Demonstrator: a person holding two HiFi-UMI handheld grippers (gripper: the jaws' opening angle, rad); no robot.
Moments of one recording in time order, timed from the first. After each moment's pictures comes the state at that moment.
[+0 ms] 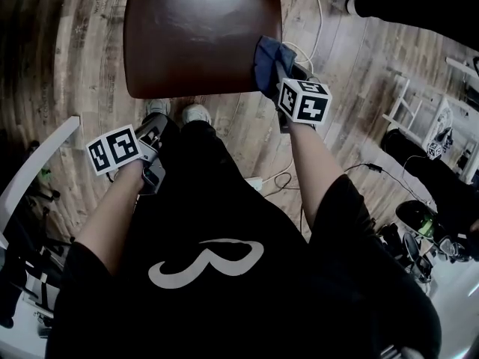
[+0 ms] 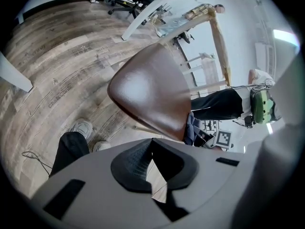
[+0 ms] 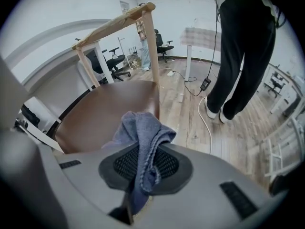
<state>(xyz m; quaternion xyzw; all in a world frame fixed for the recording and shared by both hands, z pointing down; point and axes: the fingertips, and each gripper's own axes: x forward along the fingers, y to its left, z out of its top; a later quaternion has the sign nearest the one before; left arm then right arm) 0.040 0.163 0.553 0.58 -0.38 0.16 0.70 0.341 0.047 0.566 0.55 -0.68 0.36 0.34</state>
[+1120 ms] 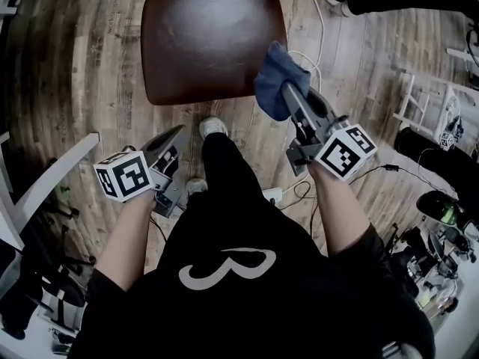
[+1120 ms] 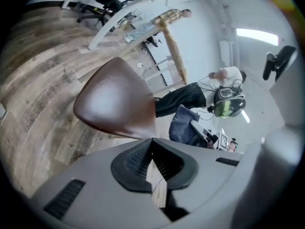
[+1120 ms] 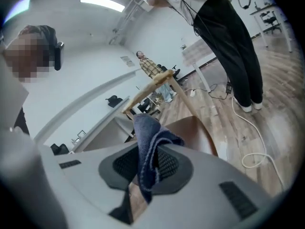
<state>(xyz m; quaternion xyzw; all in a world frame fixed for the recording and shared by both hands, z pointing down) 0.059 0.152 0.459 0.71 -0.30 0.10 0.63 0.268 0.083 0.391 0.47 -0.78 0.40 0.01</state>
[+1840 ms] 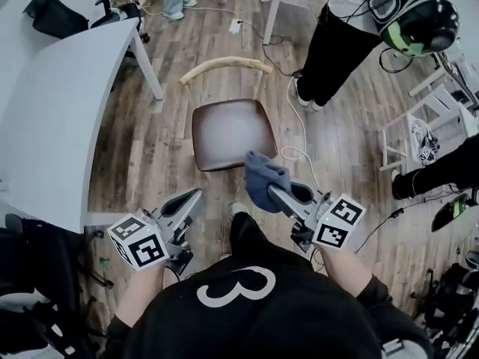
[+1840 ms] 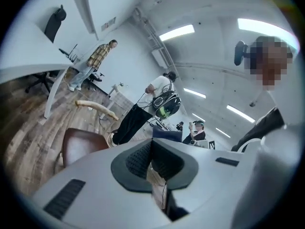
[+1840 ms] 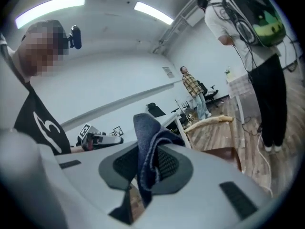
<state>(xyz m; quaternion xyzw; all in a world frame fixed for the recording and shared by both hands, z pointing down) 0.000 0.264 0.094 0.90 -0.23 0.01 0.37 0.146 0.285 0.094 0.38 -0.89 0.25 -0.01</state>
